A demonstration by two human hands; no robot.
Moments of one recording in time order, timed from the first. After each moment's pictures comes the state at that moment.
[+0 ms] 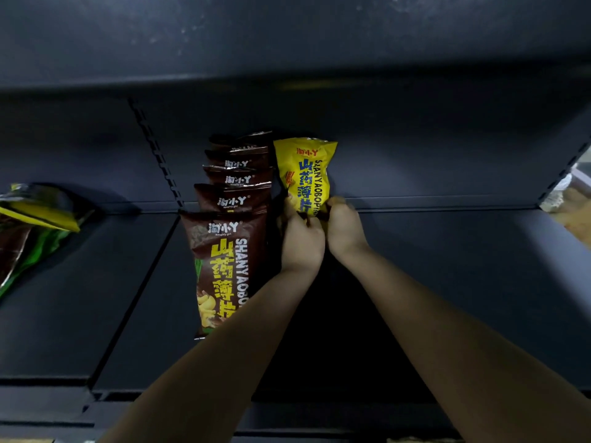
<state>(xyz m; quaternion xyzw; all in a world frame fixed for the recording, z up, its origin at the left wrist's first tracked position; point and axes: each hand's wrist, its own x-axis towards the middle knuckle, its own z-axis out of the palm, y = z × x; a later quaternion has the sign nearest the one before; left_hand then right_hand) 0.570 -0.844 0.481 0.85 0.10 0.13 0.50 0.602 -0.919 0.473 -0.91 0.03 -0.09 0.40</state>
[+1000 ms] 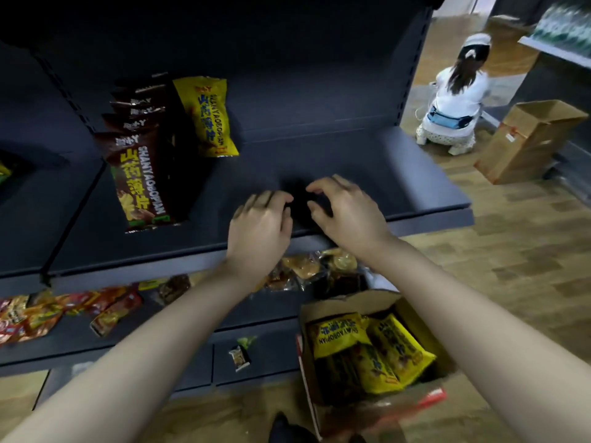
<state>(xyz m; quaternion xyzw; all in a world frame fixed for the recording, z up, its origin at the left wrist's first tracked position) 0.363 -0.905 0.481 0.92 -0.22 0.25 0.18 0.345 -1.065 0.499 -0.95 -0.09 -0.20 0.23</state>
